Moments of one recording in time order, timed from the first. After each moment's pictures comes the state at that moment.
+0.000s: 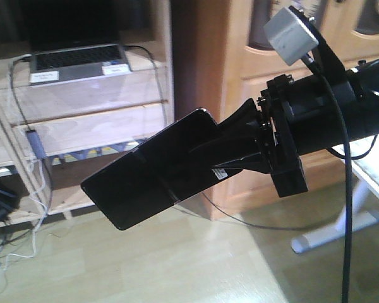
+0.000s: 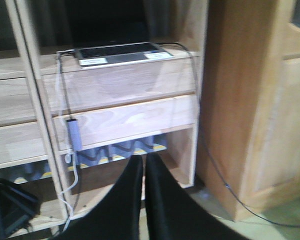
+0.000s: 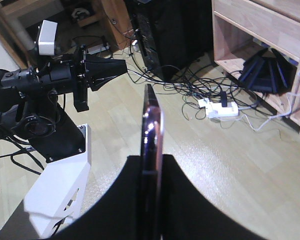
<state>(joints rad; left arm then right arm) 0.02 -0.02 0.03 -0.13 0.23 0.14 0.30 1.34 -1.24 1.08 1.23 -1.11</state>
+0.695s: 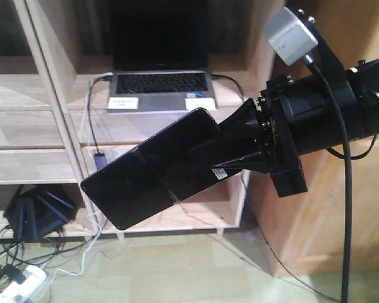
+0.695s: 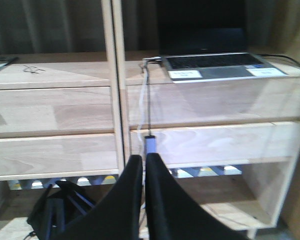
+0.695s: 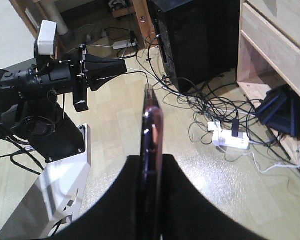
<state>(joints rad) 0.02 -0.02 0.03 -0.13 0.23 0.14 0.30 1.34 -1.24 1.08 1.23 -1.11</state>
